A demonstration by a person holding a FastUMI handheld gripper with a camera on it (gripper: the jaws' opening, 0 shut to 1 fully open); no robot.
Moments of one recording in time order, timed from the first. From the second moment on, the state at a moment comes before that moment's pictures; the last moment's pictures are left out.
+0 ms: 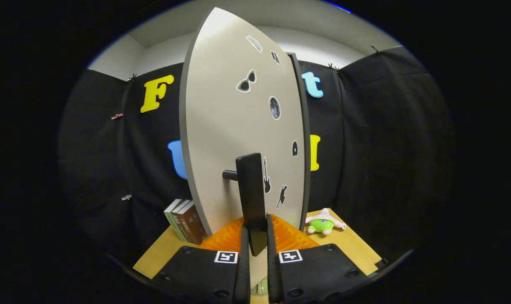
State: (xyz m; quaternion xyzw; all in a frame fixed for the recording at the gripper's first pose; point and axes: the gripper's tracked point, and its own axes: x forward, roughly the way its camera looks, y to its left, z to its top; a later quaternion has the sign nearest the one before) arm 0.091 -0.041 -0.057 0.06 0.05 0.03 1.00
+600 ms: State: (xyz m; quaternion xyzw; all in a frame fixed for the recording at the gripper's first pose) arm 0.083 -0.106 -0.057 0.04 0.04 -0.05 1.00
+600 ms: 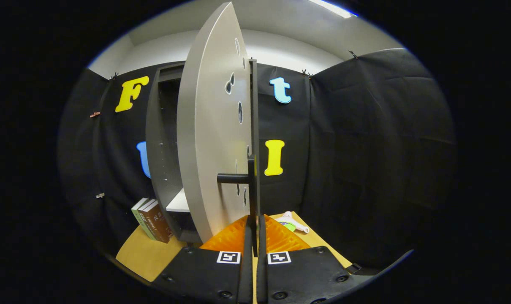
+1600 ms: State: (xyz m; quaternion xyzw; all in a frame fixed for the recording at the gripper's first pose) arm 0.076 -0.141 -0.052 0.07 0.01 -0.09 0.99
